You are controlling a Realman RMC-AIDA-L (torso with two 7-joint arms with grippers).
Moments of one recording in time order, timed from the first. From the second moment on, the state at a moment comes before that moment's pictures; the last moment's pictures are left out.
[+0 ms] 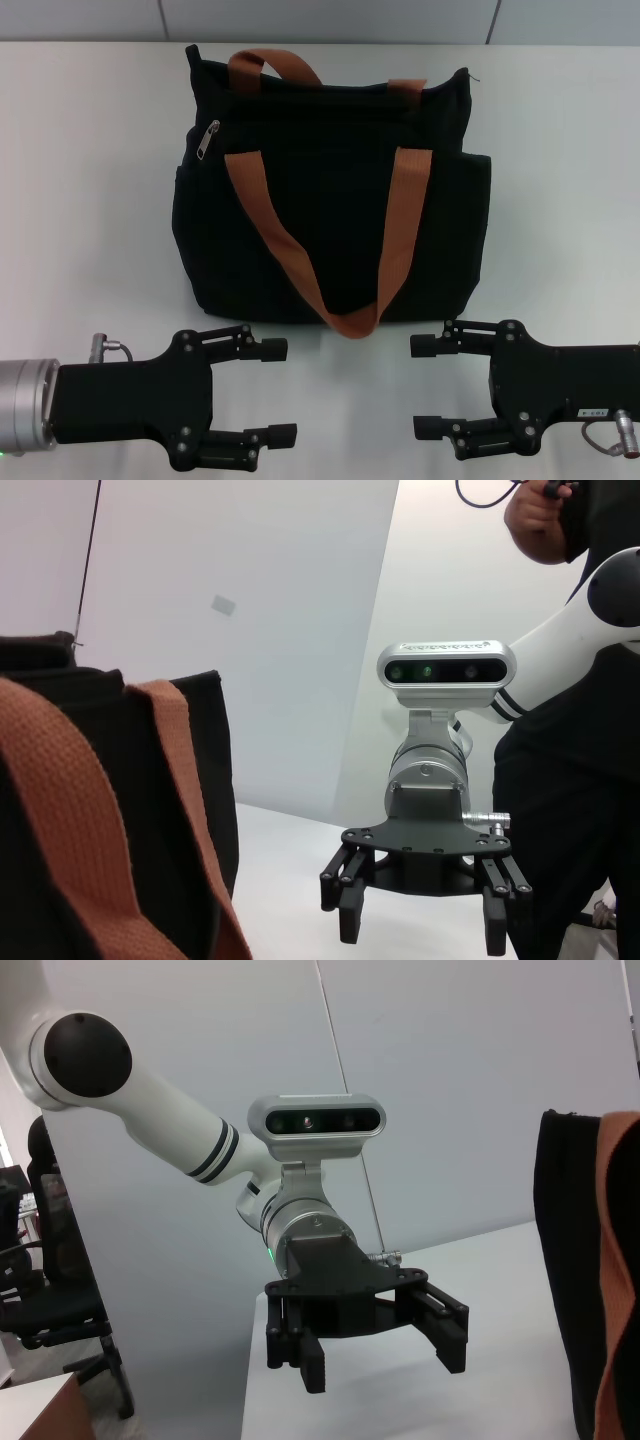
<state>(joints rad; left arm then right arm) -0.37 -2.04 0.81 0.36 1.95 1.84 -0.89 0.48 2.08 -0.65 -0.37 -2.14 -1.80 0.93</state>
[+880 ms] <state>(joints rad) -0.40 -2.06 0.68 0.36 1.94 1.94 -0.87 0.48 2.08 -0.65 -0.37 -2.14 -1.80 0.93</state>
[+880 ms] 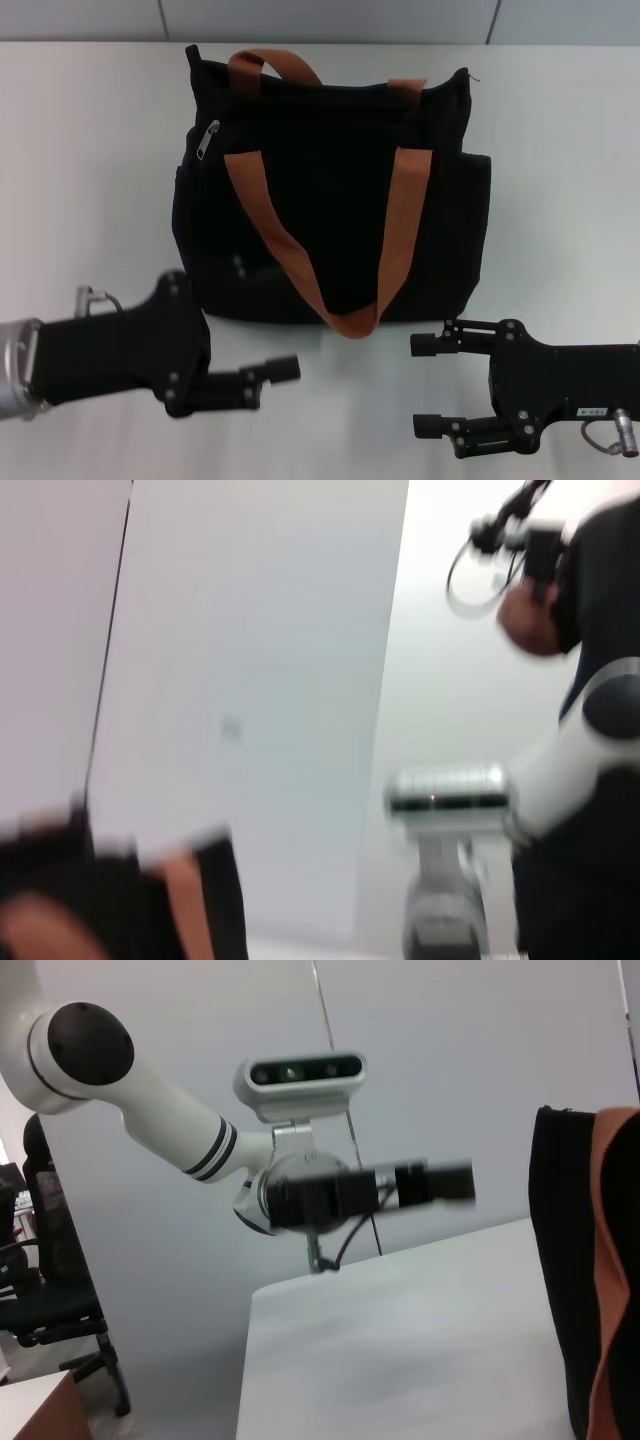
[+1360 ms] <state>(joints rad) -0.36 -2.06 0.56 0.31 1.43 1.92 -0.86 0.48 2.08 -0.65 -0.37 -2.14 -1.78 0.93</state>
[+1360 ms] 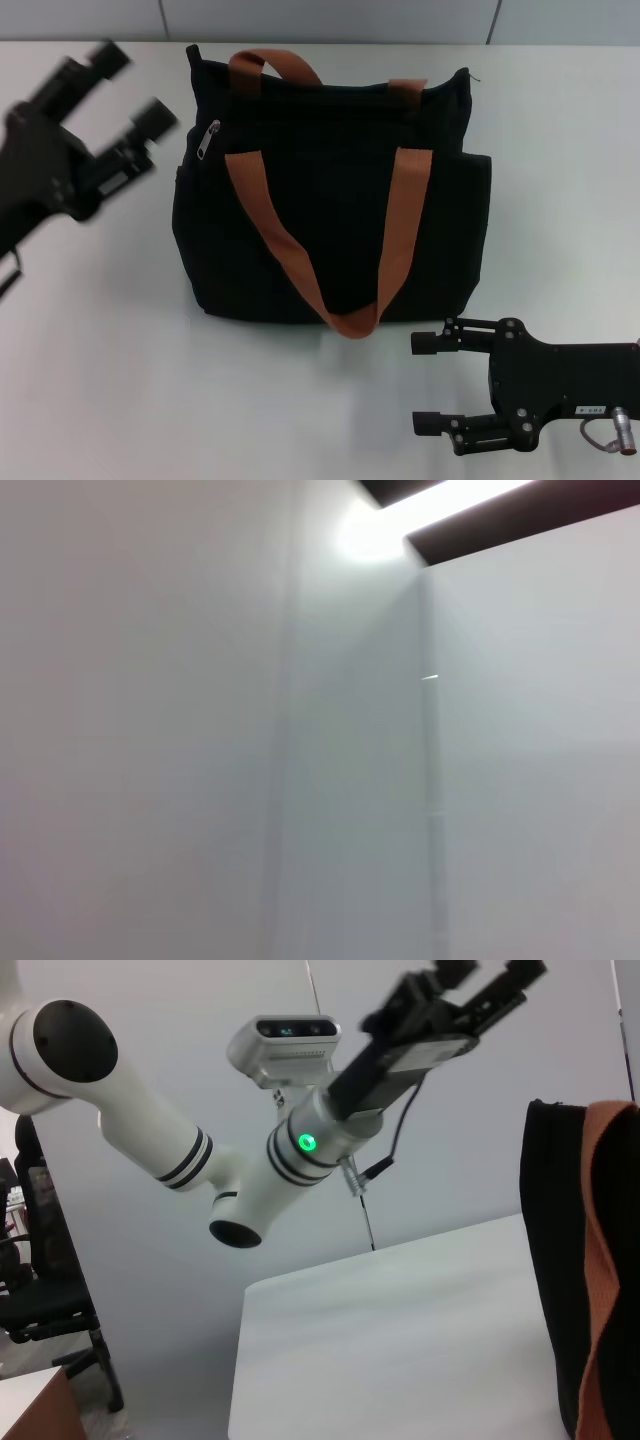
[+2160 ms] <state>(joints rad) -0.43 -1.96 0.58 0.42 1.76 1.63 -0.94 0.49 2.08 -0.65 -0.37 -2.14 -1.78 0.93</state>
